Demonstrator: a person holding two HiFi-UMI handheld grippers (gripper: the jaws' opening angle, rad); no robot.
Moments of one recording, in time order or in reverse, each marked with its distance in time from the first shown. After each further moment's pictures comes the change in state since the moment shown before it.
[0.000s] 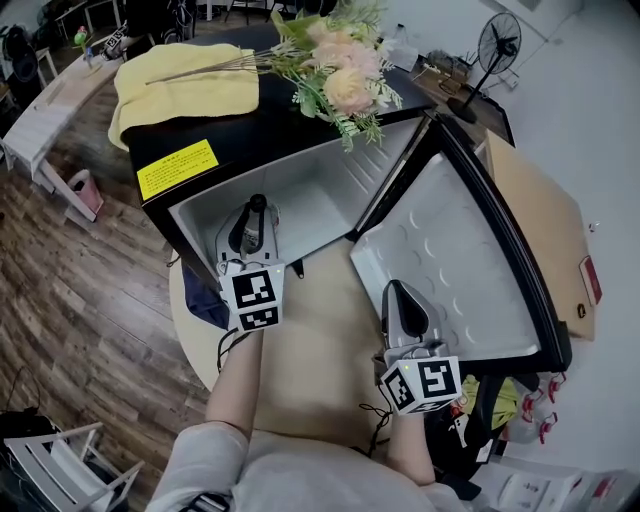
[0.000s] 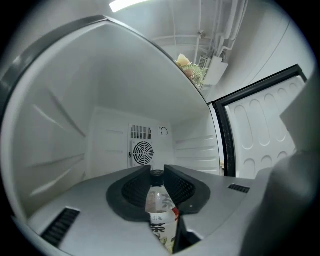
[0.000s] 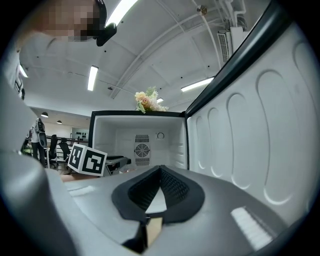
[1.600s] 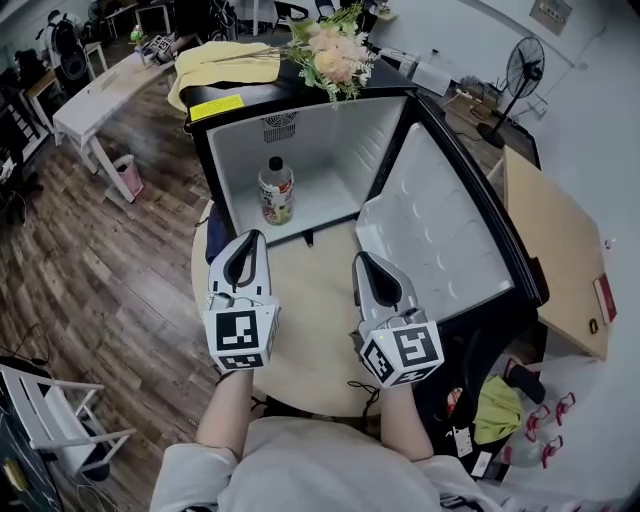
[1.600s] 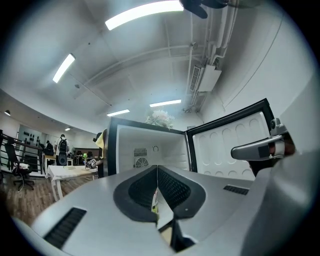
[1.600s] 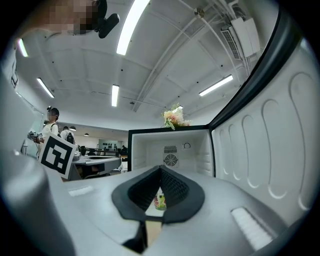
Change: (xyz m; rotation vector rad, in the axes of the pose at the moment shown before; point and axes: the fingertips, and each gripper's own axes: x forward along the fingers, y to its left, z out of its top) left arm -0.204 -0.046 0.063 0.035 -0.059 0.016; right arm -0.068 0.060 0.028 0.018 -0.098 0.296
